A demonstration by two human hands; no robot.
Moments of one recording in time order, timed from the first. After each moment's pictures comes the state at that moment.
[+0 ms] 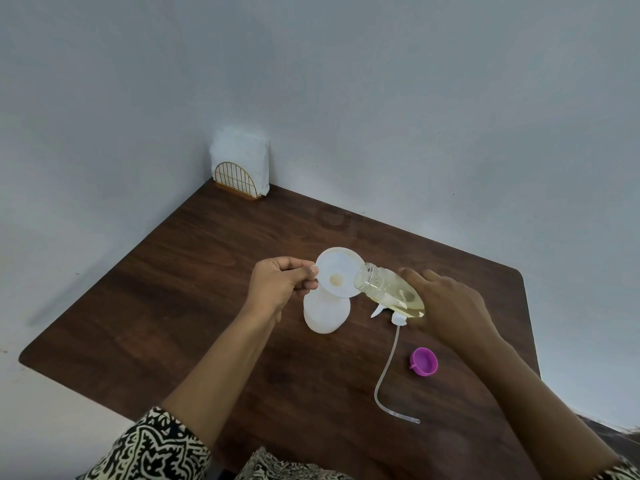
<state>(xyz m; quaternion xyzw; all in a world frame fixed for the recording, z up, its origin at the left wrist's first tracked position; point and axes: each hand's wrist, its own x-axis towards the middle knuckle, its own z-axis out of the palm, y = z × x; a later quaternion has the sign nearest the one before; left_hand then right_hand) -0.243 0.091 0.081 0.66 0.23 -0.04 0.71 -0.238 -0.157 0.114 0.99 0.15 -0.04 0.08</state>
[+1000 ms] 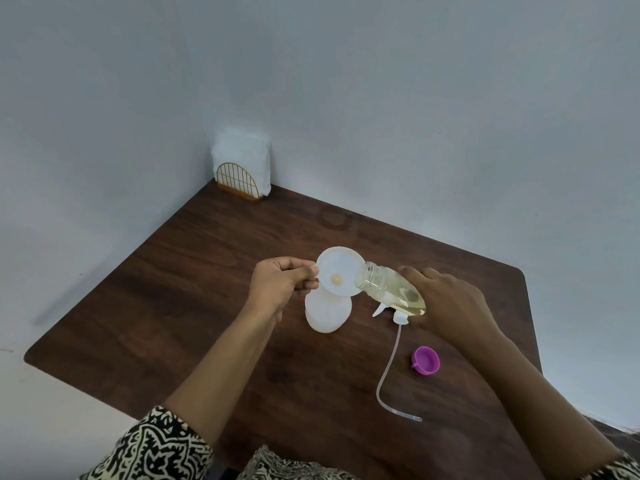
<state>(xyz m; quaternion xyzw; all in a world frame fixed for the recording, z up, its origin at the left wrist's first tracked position) -0.244 0.092 0.081 0.66 0.23 -0.05 0.72 -0.237 -0.156 0.116 0.98 0.15 -0.04 0.08</state>
